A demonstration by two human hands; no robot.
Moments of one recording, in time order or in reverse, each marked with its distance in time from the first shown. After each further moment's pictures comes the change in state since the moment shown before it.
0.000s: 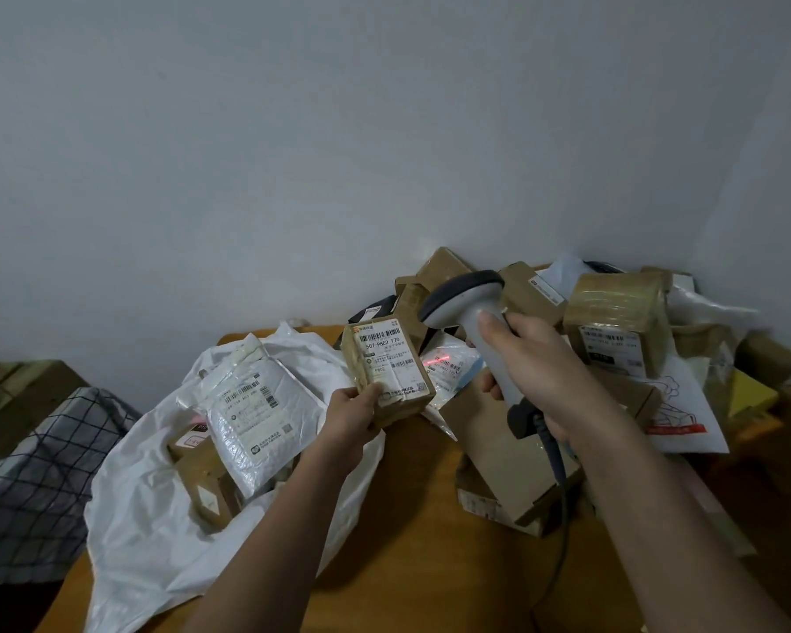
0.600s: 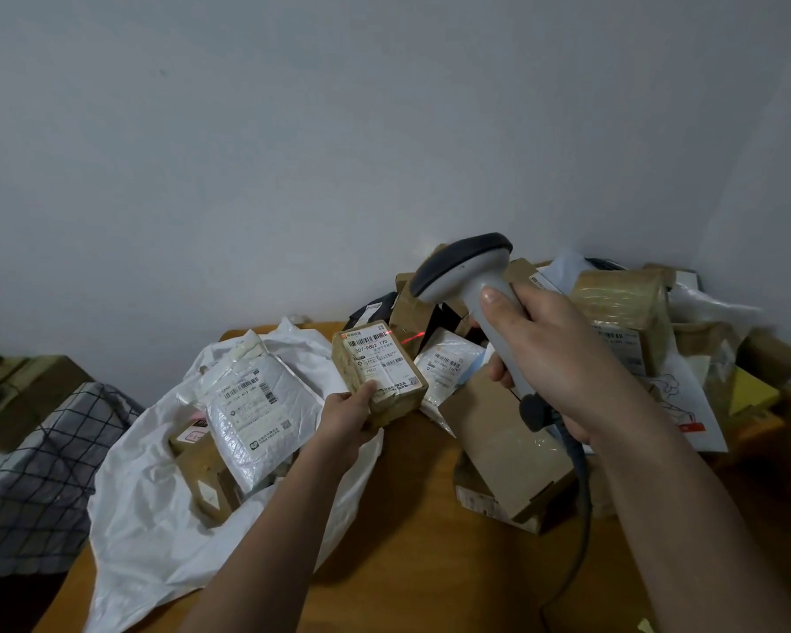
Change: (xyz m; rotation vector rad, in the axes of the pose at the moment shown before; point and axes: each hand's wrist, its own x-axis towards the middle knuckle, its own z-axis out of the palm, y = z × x) left_hand 0.004 -0.006 -0.004 -0.022 0.044 -0.052; right_hand -0.025 -0.032 -0.013 -0.067 0.014 -0.138
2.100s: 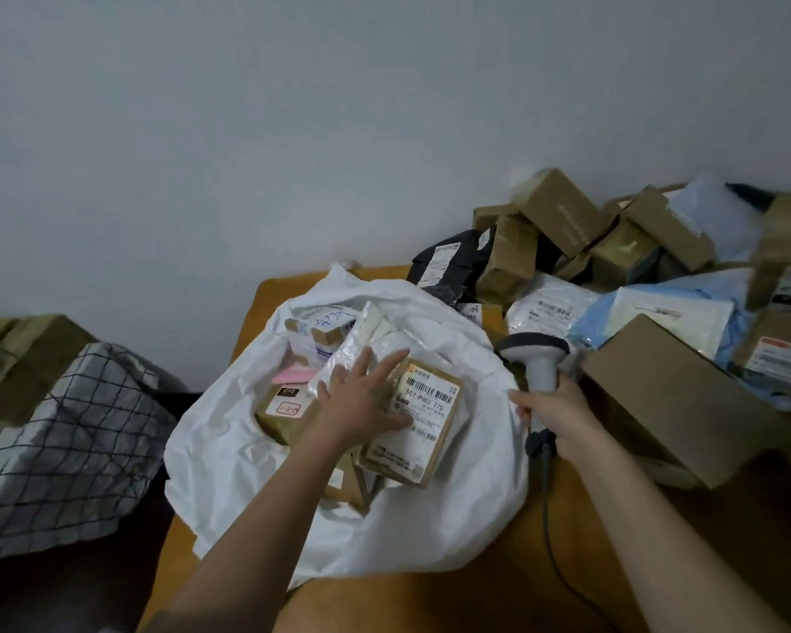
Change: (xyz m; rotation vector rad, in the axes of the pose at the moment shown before) left_hand 0.126 0.014 -0.212 1.384 -0.275 0.463; right_hand 0.083 0.168 0.249 0.247 0.292 0.757
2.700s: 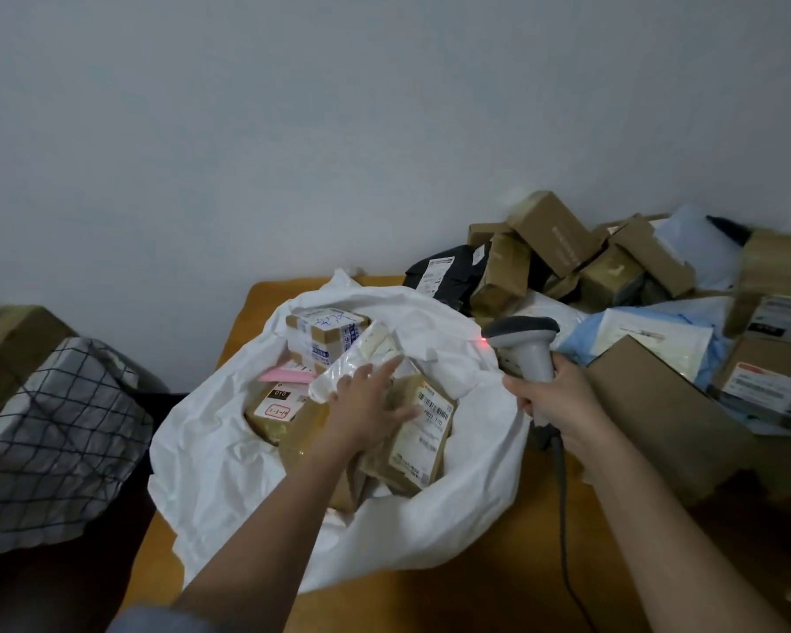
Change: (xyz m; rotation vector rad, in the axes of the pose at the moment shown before) left_hand 0.011 0.008 0.016 -0.165 0.064 -0.005; right_hand -0.030 -0.041 -0.010 -0.175 -0.030 -0.246
